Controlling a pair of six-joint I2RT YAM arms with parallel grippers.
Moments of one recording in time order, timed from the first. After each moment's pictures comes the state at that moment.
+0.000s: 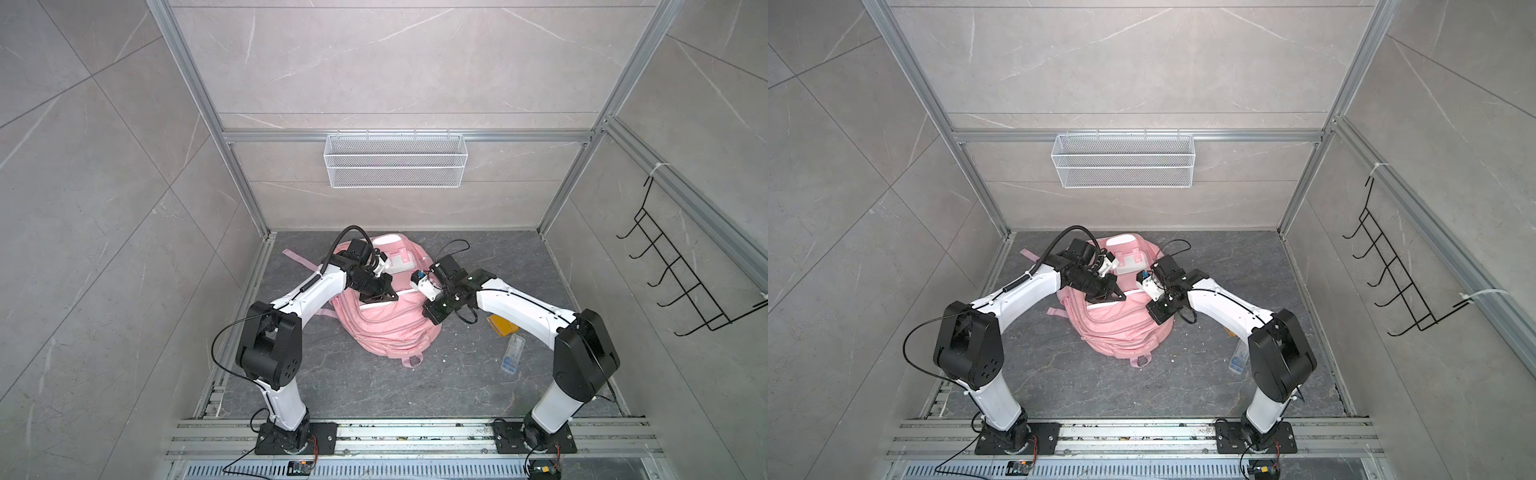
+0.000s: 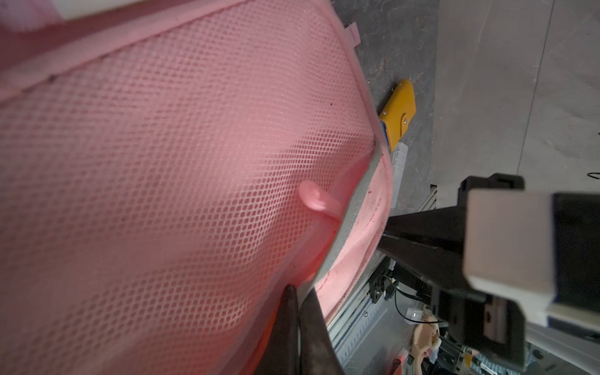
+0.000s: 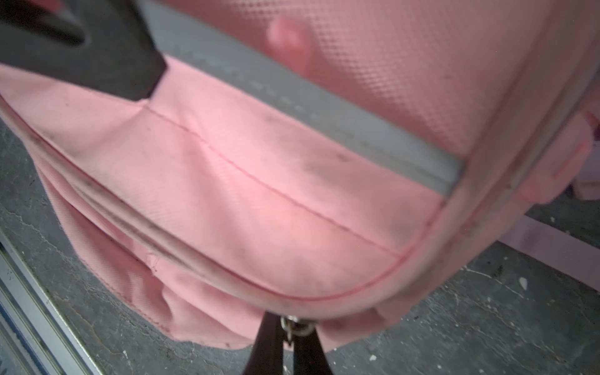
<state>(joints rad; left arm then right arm) -0.44 1.77 1.41 -0.75 0.68 -0.40 0.63 1.71 1.31 -0.75 -0.21 -0.14</state>
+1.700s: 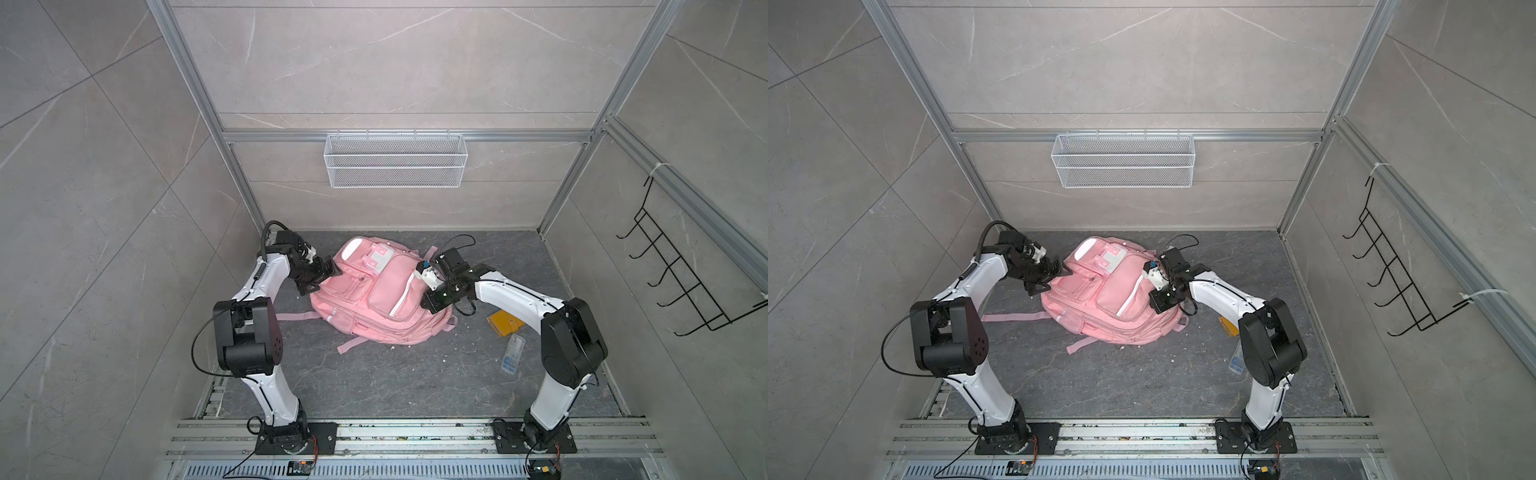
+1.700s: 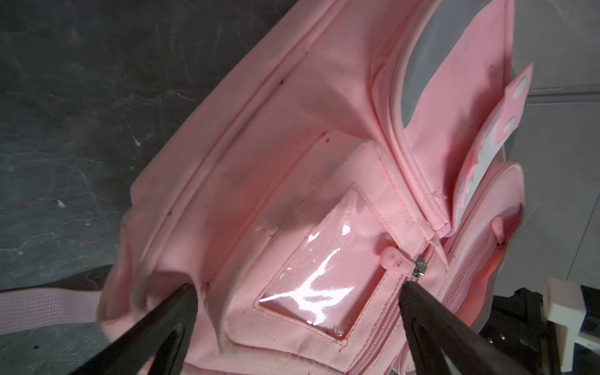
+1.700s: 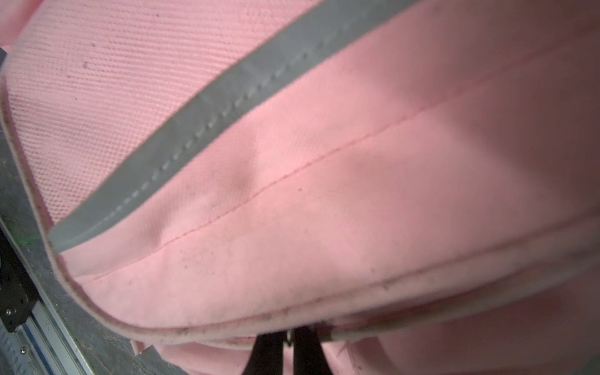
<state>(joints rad) 0.04 1.81 1.43 -0.86 0.54 -0.28 0.52 1.81 1.34 -0.65 -0.33 -0.04</state>
